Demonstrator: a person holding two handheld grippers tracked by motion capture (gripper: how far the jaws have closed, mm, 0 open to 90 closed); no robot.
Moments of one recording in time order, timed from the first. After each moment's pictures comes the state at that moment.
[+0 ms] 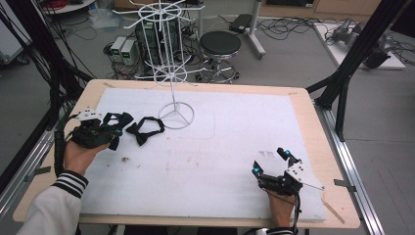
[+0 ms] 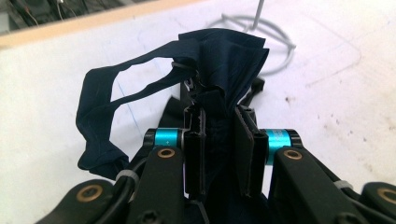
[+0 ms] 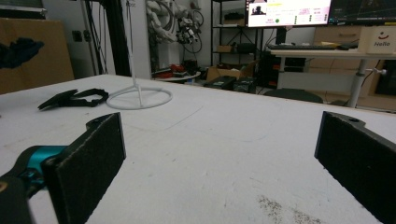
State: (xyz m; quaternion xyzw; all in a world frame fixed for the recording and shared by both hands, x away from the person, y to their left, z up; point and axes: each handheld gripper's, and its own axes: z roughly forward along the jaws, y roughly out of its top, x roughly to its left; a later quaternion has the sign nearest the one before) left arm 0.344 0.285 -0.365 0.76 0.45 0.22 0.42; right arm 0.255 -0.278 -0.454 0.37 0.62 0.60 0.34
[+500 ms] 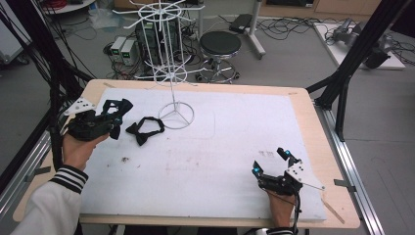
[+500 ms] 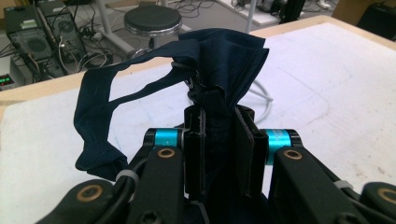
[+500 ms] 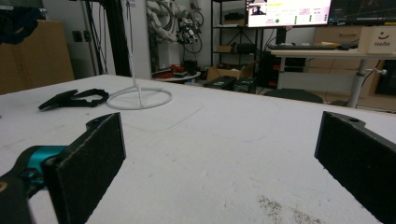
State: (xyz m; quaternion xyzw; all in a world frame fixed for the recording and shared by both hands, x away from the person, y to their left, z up) left arm 0.345 0.280 -0.338 0.73 0.42 0.24 0.49; right arm 0.255 -0.278 -0.454 0.37 0.62 0.60 0.34
